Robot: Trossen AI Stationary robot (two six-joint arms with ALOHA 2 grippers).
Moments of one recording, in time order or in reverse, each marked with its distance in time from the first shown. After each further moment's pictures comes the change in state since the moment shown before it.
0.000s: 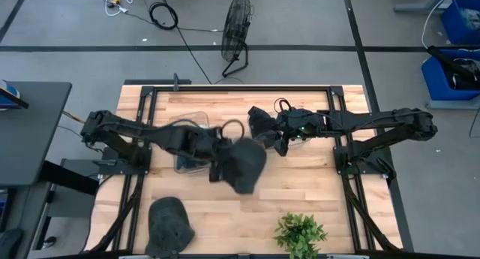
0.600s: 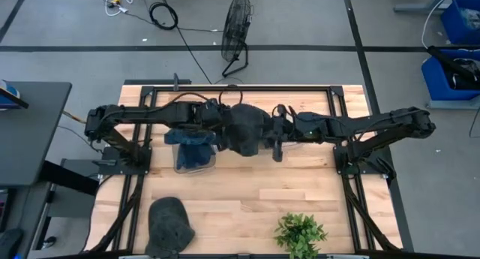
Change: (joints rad) left arm 0.264 0.009 0.024 -0.024 -0.062 0.034; right arm 0.096 0.018 0.001 0.388 0.044 -0.392
